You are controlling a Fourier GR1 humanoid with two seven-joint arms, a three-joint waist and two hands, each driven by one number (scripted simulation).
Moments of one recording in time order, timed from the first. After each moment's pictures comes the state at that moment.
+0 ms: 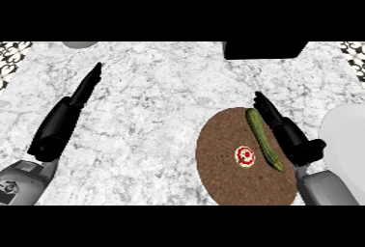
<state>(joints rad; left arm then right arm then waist) -0.29 0.57 -0.36 -1.66 0.07 0.23 0.09 -0.20 -0.33 0.25 -1.35 -0.19 0.07 -0.19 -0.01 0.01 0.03</state>
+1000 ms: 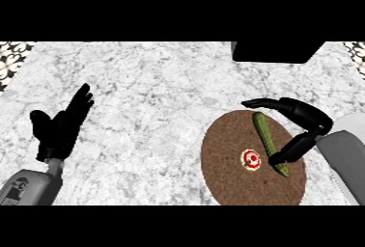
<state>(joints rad) -0.19 0.43 -0.21 -1.43 0.29 0.22 0.13 -0.49 -0.54 0.35 -1.08 -0.05 0.55 -0.71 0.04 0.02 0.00</state>
